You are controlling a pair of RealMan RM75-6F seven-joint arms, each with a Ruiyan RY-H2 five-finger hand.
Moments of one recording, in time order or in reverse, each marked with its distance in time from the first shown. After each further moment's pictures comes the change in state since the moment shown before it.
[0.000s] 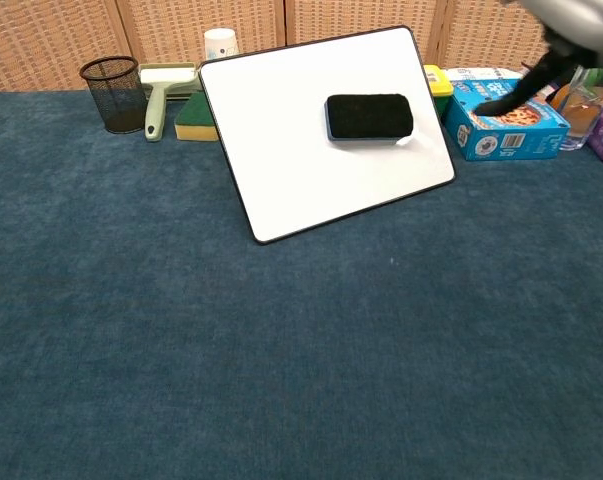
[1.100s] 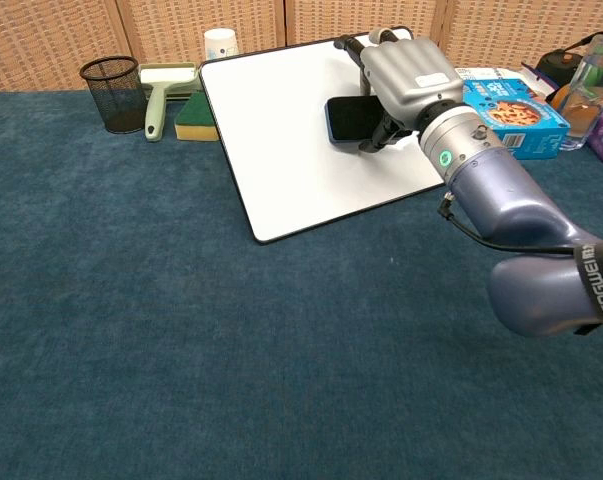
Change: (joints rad) left arm -0.004 0.008 -0.006 0.007 -0.010 -0.003 -0.033; right arm 0.339 -0.721 0.153 1.084 0.041 -0.158 0.194
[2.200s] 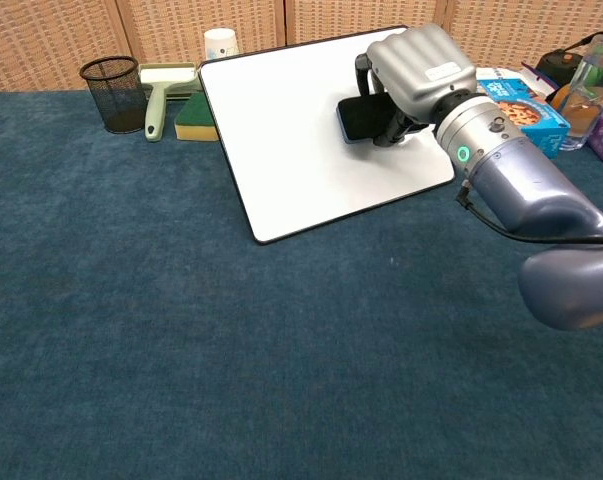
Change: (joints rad) left arm -0.002 -0.007 -0.002 -0.009 -0.007 -0.008 0.034; right arm -0.044 0.085 -0.023 -0.105 -0.053 0.026 -0.117
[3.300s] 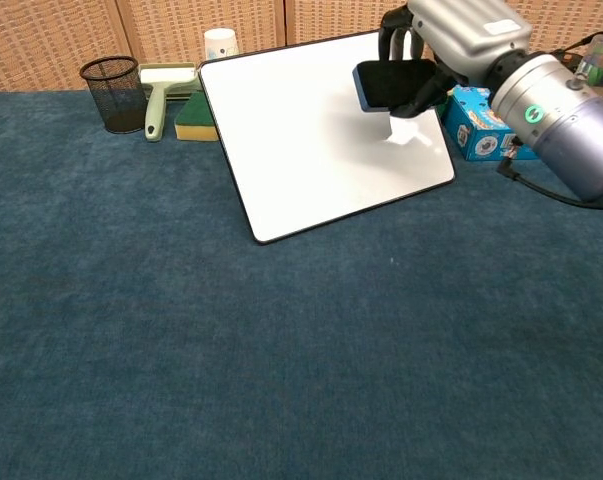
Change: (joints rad) left arm 0.004 -0.012 -0.005 -0.009 -0.011 0.005 0.034; right arm -0.092 0.222 -0.018 -0.266 -0.099 0.046 0.171
